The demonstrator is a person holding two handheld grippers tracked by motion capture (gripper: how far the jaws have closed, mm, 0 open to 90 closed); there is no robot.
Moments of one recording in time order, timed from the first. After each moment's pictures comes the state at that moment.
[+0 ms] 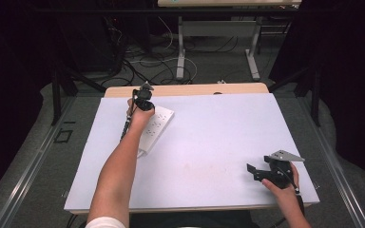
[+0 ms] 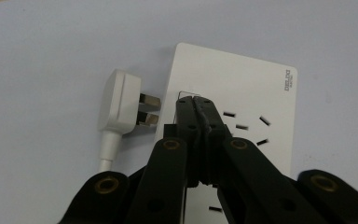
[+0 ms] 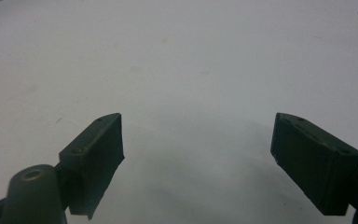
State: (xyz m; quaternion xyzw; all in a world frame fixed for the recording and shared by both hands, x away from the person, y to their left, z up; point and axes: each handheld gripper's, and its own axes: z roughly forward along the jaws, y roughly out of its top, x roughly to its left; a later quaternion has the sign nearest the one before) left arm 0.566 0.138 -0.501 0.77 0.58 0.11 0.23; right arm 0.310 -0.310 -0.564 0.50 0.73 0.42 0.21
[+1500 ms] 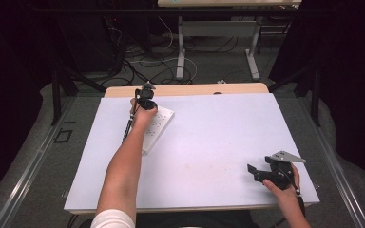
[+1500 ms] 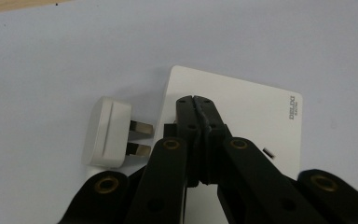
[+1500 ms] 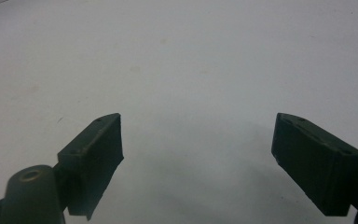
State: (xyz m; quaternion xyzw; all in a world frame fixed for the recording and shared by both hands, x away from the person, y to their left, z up) left arm 0.580 0.133 -0.514 0.76 0.58 0.11 0.25; right arm 0.307 -0.310 -0.563 0.50 0.72 0.42 0.22
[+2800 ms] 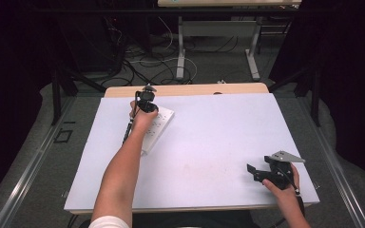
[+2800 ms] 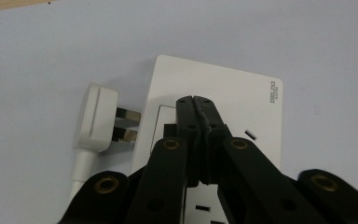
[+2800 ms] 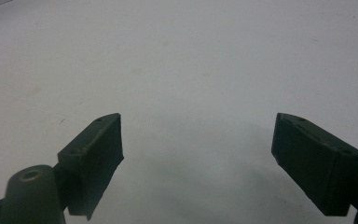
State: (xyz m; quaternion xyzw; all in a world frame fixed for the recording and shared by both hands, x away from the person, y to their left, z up) left arm 0.562 0.130 -0.508 0.77 0.57 0.12 0.26; right arm 0.307 -0.308 -0.562 0.50 0.72 0.42 0.22
